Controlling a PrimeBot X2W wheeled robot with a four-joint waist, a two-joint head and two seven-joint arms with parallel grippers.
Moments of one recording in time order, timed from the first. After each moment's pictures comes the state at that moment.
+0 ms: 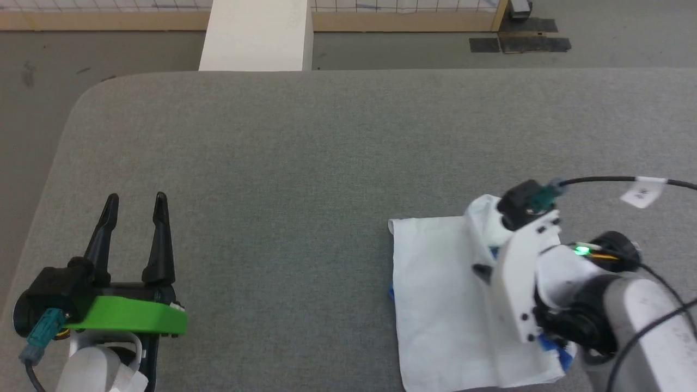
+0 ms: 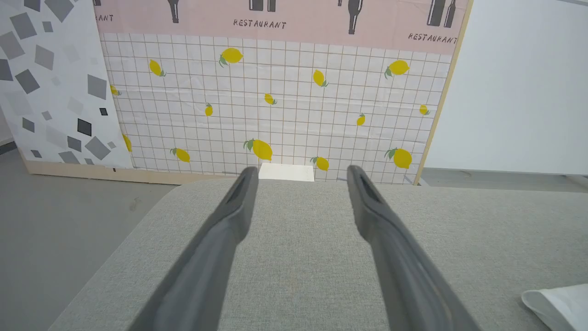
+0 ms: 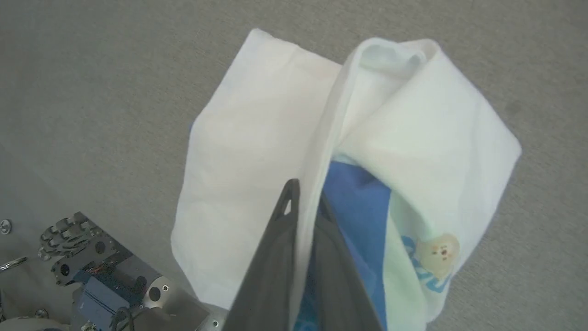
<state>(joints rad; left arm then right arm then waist) -0.09 0.21 0.05 -0.01 -0.29 -0.12 -0.26 -0.28 -0.25 0.26 -0.14 0.42 0.13 1.10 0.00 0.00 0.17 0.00</state>
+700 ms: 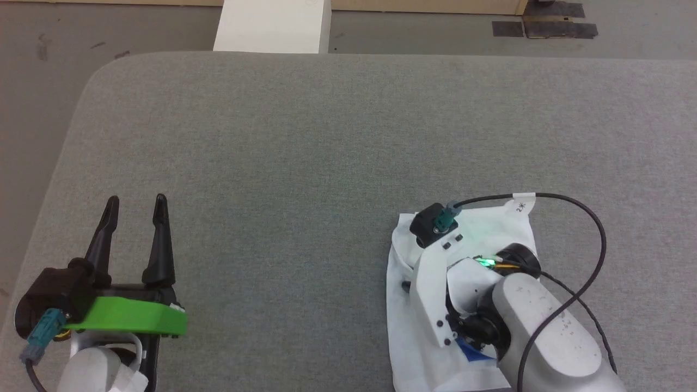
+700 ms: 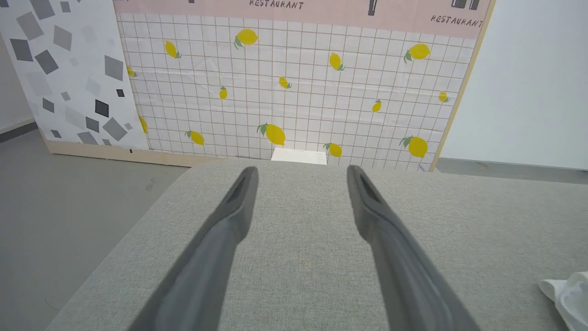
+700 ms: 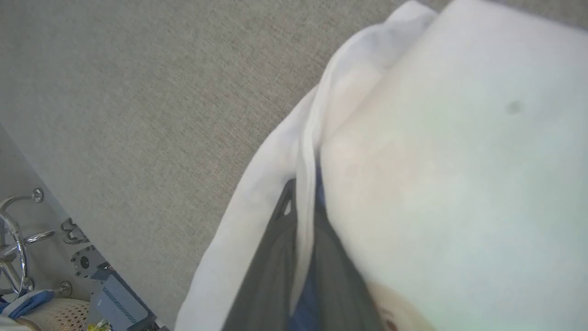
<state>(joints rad) -0.09 0.21 0.05 0.01 -0.30 -0.12 -0.26 -0.44 -0.07 0.47 0.37 0.35 0.13 0.80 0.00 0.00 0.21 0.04</state>
